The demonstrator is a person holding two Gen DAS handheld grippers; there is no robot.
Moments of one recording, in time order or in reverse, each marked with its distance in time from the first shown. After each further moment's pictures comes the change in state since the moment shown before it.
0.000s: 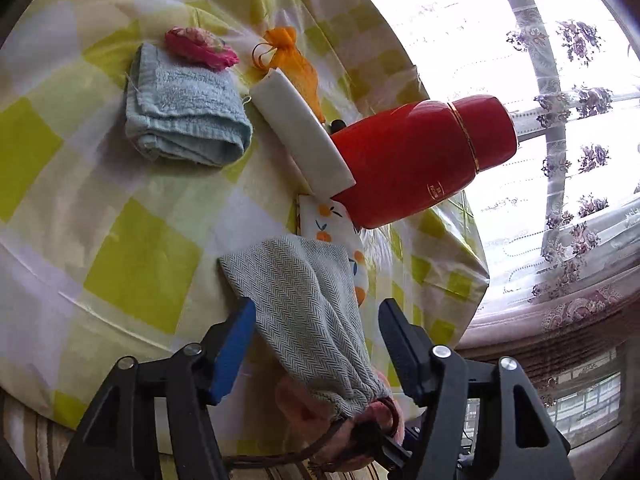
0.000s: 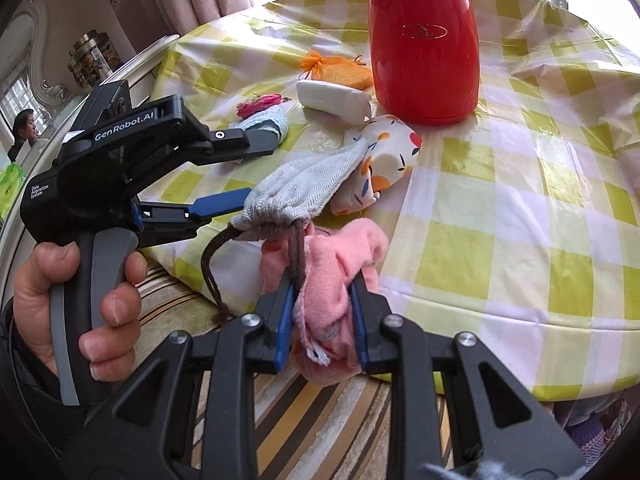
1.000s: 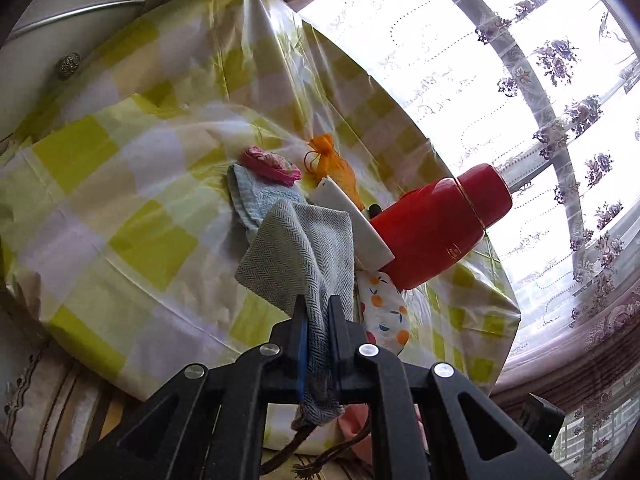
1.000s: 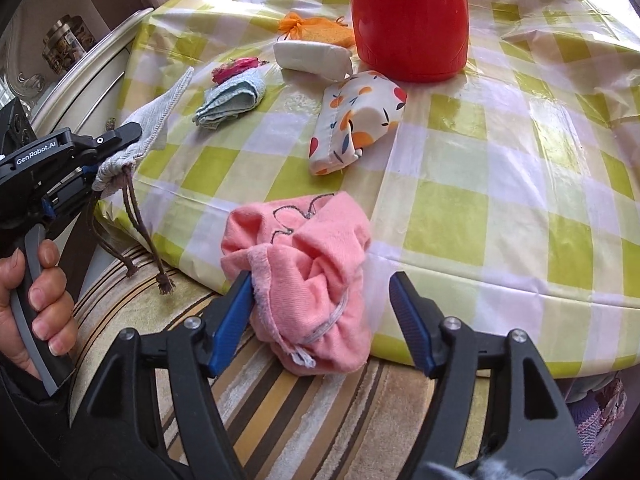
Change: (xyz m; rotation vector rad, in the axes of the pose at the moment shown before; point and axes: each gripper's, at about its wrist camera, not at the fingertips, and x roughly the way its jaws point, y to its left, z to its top) left arm -0.093 0.019 0.005 0.098 -0.291 0.156; right arm 0.019 -0.007 -0.004 0.042 0.146 -0.041
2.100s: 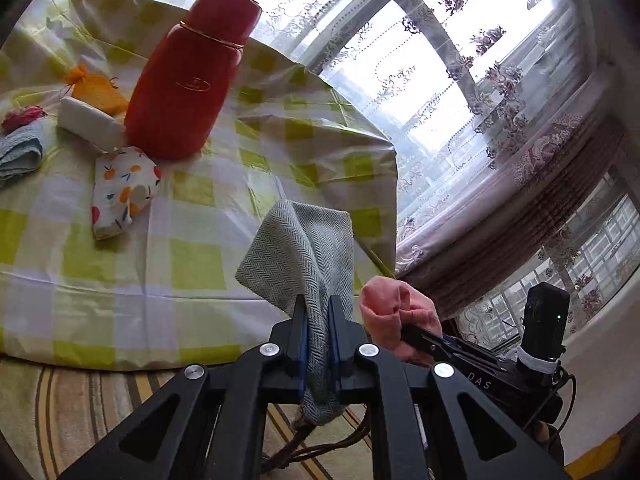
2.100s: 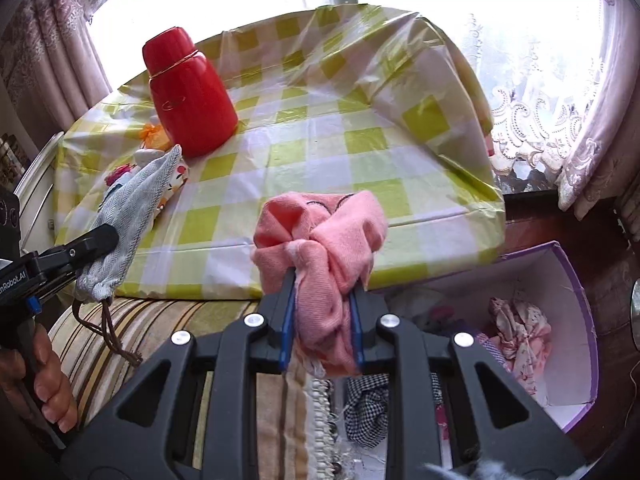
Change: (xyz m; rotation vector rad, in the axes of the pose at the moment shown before) left arm 0.034 -0.198 -0.157 0.438 0.314 -0.326; right arm -0.172 -0.158 -0.112 0.332 -0.261 -0.301
